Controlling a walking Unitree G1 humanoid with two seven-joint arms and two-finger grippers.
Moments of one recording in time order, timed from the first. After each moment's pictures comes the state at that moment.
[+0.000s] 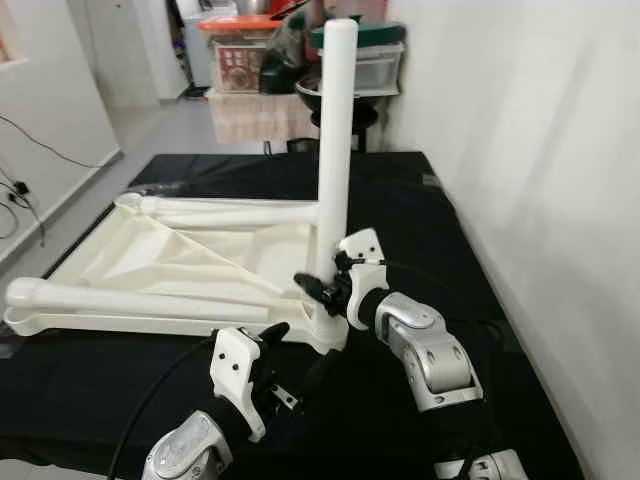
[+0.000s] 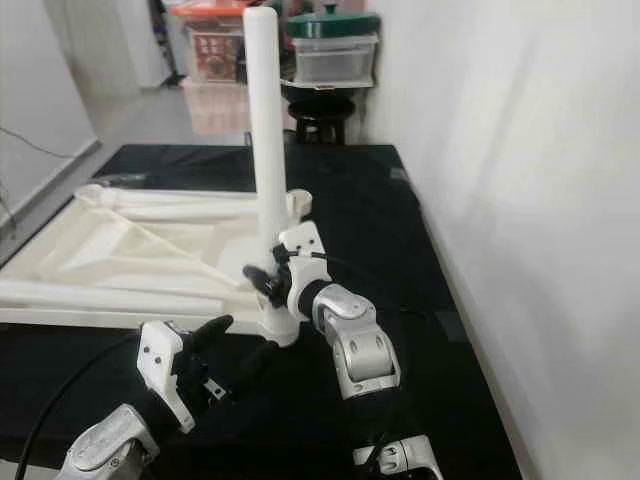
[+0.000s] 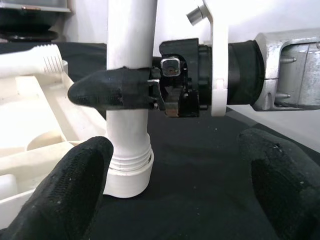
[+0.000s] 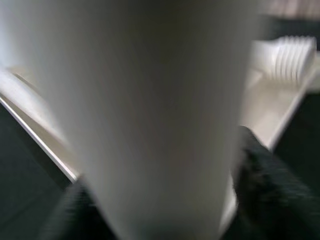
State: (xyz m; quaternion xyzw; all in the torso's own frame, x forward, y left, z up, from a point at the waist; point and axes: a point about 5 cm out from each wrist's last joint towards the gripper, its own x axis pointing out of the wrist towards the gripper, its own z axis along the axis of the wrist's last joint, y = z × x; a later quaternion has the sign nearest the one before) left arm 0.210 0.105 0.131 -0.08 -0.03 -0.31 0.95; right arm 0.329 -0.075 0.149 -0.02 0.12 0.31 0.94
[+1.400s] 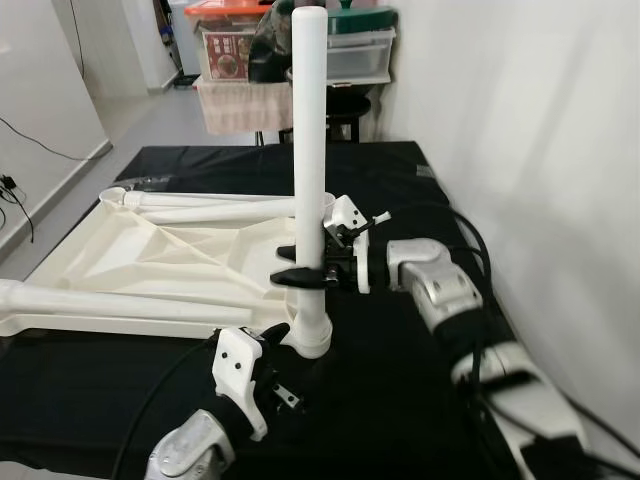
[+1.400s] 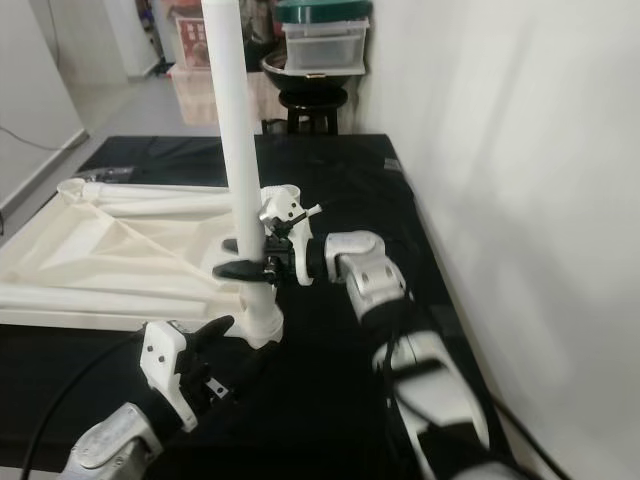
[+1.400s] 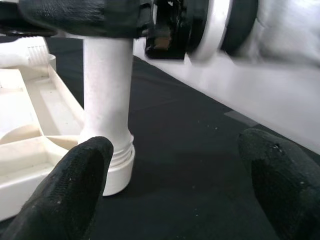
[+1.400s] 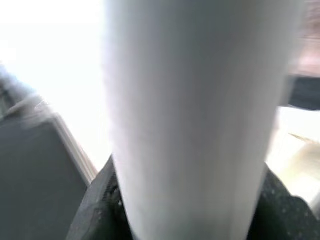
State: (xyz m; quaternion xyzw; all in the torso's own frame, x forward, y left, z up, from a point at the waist) left arm 0.210 0.106 0.125 -0.08 -0.02 -0.30 0.95; right arm 0.337 -0.059 0.169 0.00 0.04 0.40 0.91
